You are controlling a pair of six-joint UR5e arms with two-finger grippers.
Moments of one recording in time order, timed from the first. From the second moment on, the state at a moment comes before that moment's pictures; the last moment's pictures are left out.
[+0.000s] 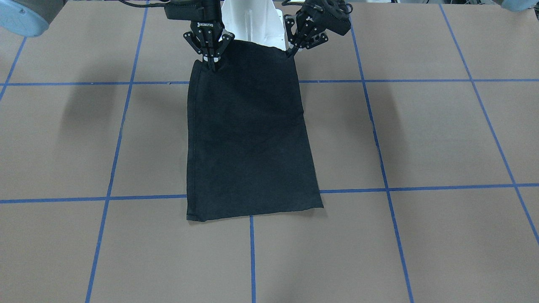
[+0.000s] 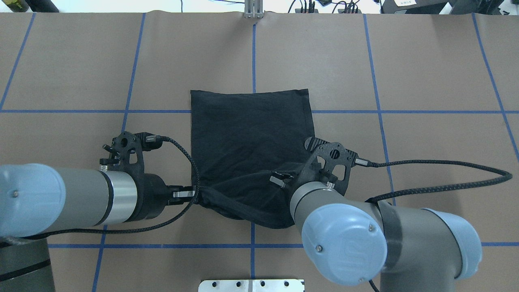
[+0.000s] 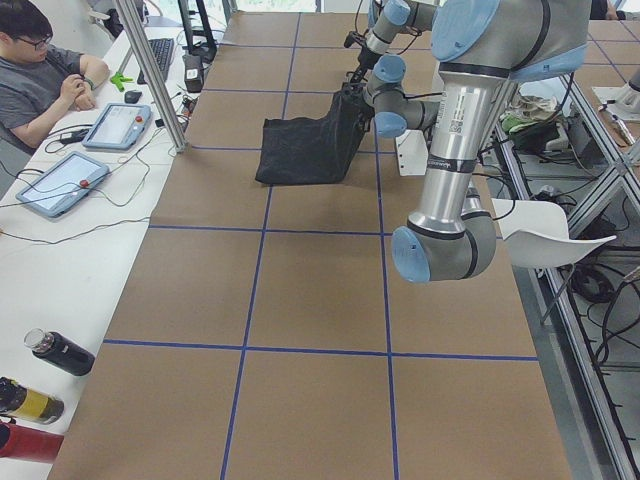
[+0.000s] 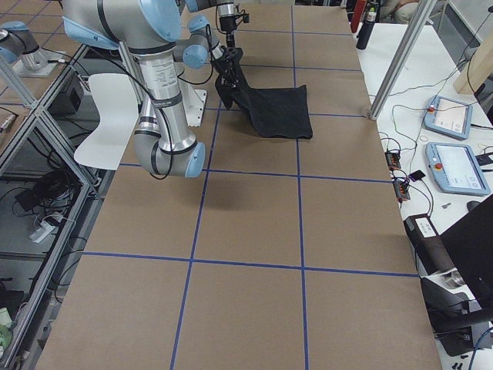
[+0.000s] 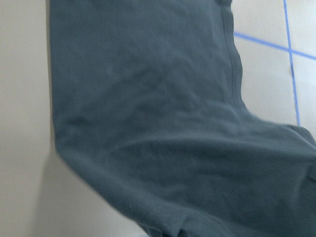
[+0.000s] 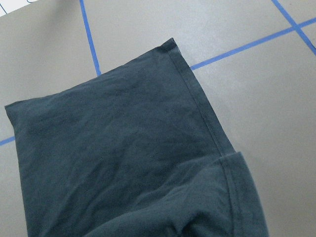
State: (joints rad) left arm -0.39 -1.88 -2.23 -1.85 -1.71 -1.40; right arm 0.23 -1.00 2.20 -1.91 1.26 1.76
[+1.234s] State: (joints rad) left arm -0.66 -2.14 -1.76 -1.84 -1.73 -1.21; right arm 0.46 -0.86 1.66 -1.55 1.31 1.65
